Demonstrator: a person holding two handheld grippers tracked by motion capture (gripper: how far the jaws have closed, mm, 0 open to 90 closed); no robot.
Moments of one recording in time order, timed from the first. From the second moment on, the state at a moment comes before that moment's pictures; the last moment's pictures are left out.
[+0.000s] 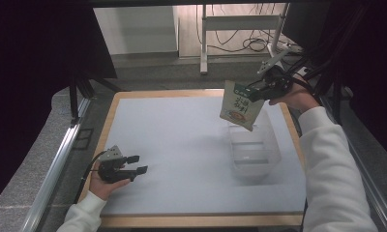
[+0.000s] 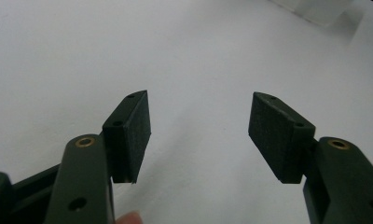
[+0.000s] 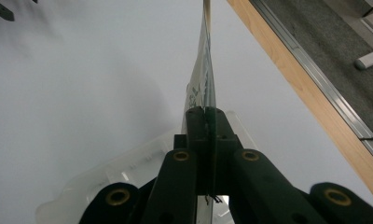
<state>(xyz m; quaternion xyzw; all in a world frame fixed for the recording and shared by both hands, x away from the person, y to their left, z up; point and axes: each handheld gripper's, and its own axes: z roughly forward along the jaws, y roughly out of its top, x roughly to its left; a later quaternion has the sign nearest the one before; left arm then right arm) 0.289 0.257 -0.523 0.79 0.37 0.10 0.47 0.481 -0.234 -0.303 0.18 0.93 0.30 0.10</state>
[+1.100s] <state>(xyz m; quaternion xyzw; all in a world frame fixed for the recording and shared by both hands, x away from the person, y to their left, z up) 0.290 0.254 -0.524 0.80 0.37 0.10 0.47 0.501 -0.268 -0.325 0.19 0.93 0.29 0.10</state>
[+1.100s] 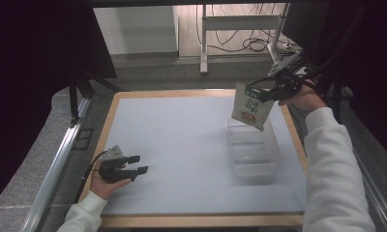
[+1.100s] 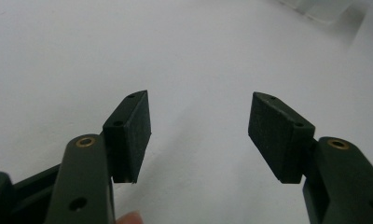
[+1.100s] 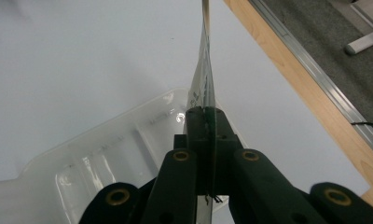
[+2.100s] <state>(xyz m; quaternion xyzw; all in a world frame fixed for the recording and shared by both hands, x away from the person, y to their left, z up) 0.292 0.252 -0.524 0.80 0.37 0.10 0.47 0.495 -0.265 -0.340 0.27 0.87 0.35 0.20</state>
